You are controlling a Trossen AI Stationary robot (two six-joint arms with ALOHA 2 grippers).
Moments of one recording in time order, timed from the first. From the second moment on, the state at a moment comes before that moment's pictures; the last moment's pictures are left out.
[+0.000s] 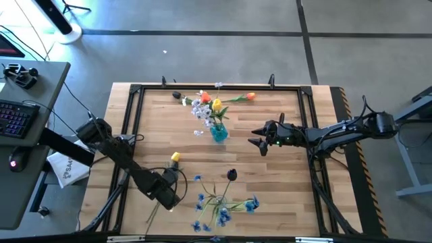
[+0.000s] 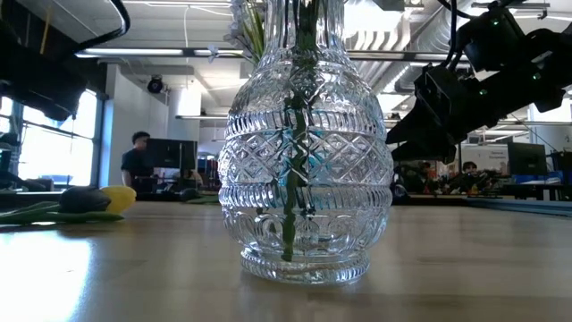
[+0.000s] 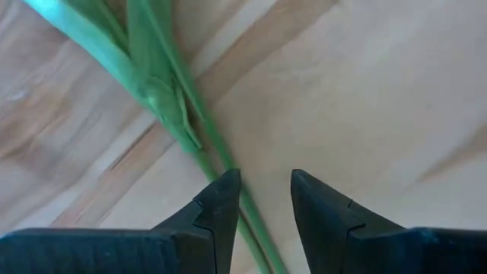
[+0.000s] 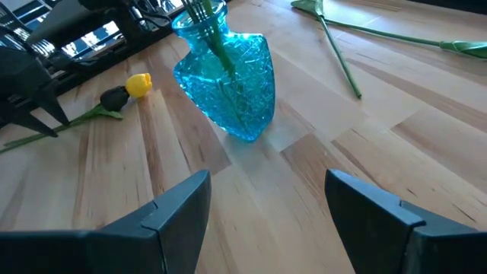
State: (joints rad) left arm -0.70 1.71 0.94 -0.74 -0.05 -1.52; right arm -0.07 1.14 0.23 0.49 0.16 0.45
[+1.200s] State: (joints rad) left arm -0.70 1.54 0.81 -0.66 -0.11 -1.55; right arm -0.07 1.14 0.23 0.48 0.16 0.45
